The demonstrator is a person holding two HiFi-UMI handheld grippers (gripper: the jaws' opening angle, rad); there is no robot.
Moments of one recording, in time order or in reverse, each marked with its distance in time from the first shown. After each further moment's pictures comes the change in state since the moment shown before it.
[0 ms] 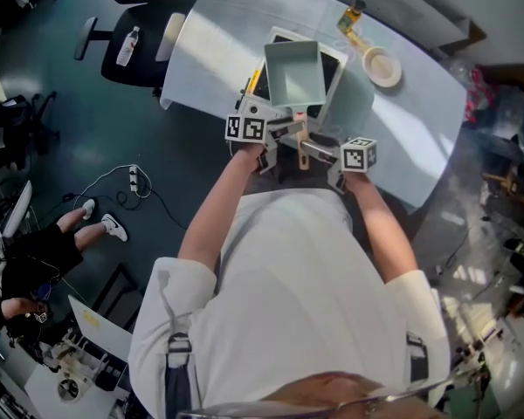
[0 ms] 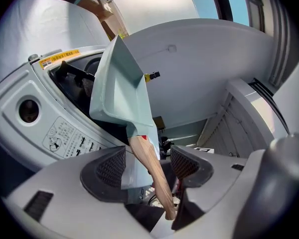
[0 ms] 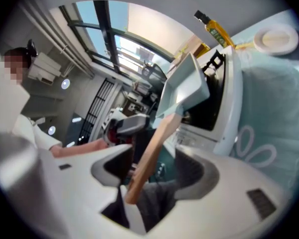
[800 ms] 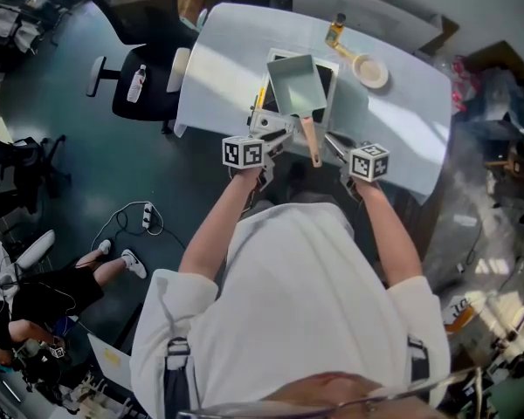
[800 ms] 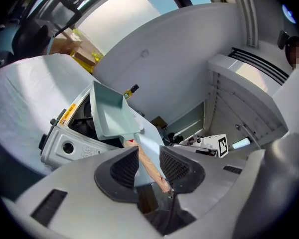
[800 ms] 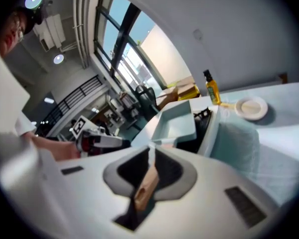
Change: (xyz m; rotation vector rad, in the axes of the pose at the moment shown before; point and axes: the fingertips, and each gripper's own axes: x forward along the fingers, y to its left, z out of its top) left arm -0.081 -0.045 0.001 0.348 -0.048 0.075; right arm -0.051 0.023 0.027 -0.208 -0.241 -0.395
